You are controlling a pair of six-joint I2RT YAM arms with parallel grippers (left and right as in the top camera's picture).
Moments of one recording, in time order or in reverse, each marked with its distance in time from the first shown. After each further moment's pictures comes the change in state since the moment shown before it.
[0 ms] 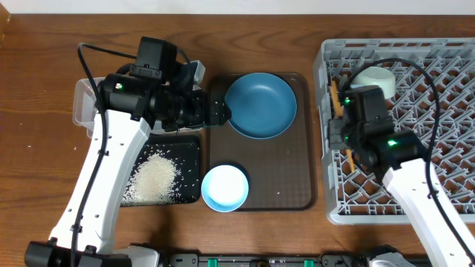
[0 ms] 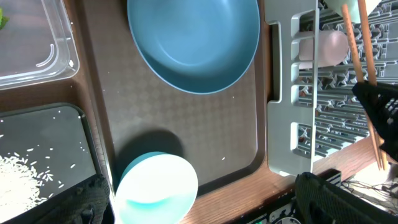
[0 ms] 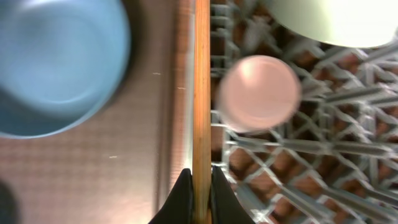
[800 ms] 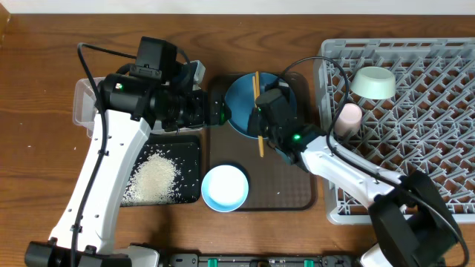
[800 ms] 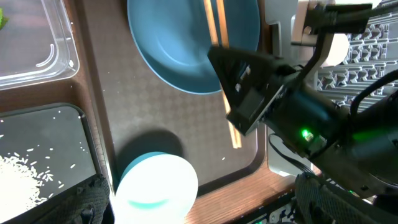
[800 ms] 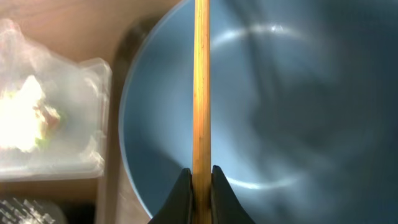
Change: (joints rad) left arm 0.000 0.000 0.000 0.000 0.000 0.000; right arm 0.388 0.434 0.003 0.643 -0.038 0.498
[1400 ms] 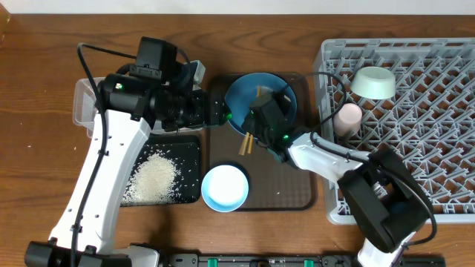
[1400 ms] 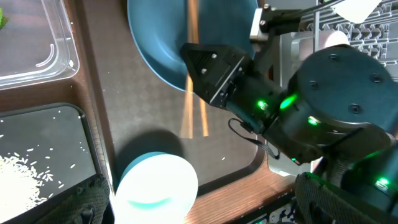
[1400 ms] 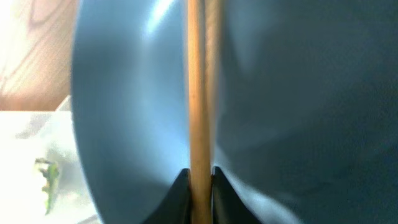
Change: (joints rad) left arm 0.000 0.000 0.000 0.000 0.000 0.000; right arm 0.006 0.173 0.000 0.163 -0.021 0.449
